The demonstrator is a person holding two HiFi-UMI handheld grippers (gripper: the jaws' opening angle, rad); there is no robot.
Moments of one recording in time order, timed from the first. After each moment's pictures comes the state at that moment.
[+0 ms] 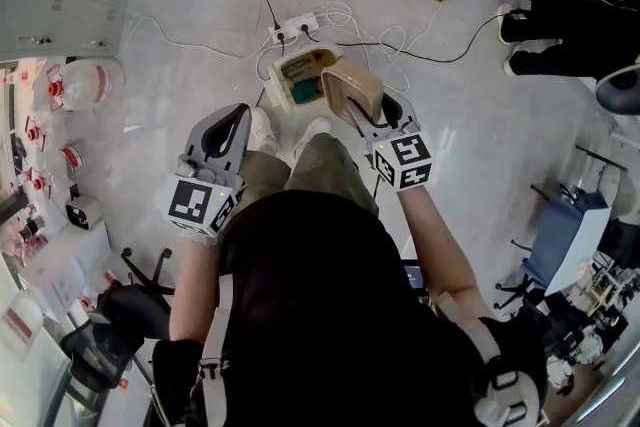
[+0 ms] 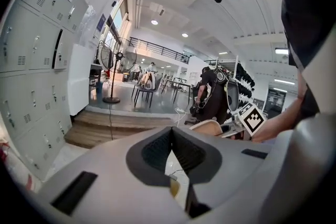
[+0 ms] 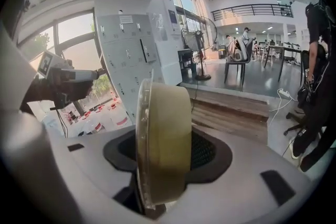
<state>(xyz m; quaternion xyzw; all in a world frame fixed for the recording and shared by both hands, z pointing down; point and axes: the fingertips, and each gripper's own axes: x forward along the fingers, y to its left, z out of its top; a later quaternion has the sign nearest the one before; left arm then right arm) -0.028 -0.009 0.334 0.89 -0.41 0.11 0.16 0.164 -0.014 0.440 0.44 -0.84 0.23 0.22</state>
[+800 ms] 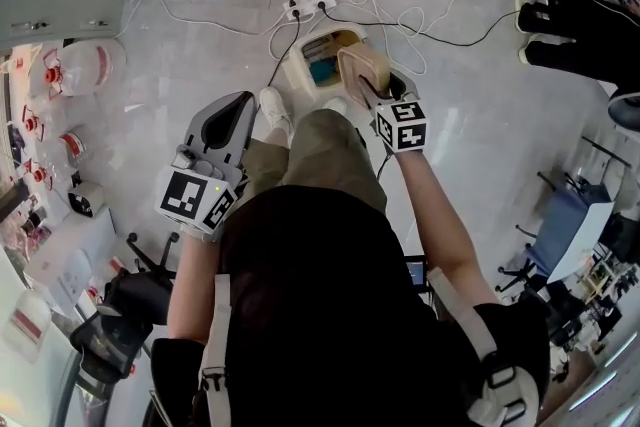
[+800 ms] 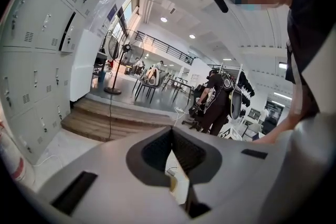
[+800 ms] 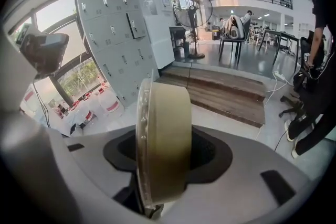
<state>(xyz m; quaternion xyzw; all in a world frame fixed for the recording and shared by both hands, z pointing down) -0.098 -0.031 0.367 0.88 -0.40 0.09 0.23 0.124 -0.036 0.576 0.45 -0.78 0.30 0.31</state>
